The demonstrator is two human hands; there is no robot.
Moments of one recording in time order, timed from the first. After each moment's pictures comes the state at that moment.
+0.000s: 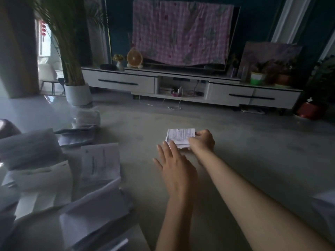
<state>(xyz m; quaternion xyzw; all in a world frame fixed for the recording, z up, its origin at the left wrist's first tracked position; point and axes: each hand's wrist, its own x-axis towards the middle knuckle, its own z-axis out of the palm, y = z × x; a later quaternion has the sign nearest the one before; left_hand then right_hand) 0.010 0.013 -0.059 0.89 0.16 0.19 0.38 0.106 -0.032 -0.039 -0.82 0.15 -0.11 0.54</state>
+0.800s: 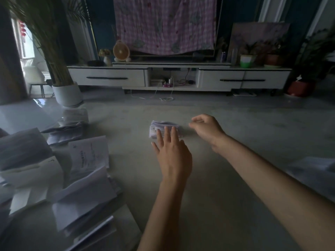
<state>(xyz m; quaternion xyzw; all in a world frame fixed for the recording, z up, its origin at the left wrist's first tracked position) 0.005 -0.001 -0.055 0.92 0.07 0.21 0.33 0.057 -0.087 -0.004 -0.87 -0.01 -0.04 0.50</state>
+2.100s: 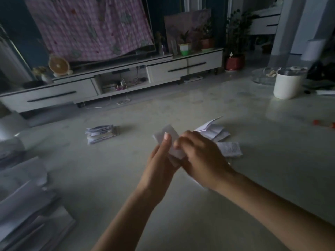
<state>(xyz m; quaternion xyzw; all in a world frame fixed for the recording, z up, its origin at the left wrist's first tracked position) -0.116 -0.128 -0.024 0.54 -0.12 -0.15 0.82 -0.128 -0.252 -0.027 -0.92 -0.20 -0.28 0.20</state>
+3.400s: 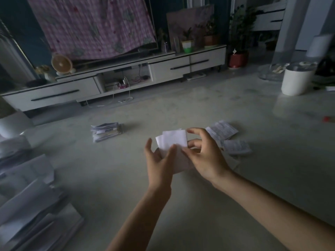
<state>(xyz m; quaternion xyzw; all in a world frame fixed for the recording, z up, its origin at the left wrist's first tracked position) -0.104 -0.123 -0.046 0.64 0.02 0.02 0.76 -0.117 -0.229 -0.040 -0.76 0.02 -0.14 0.63</state>
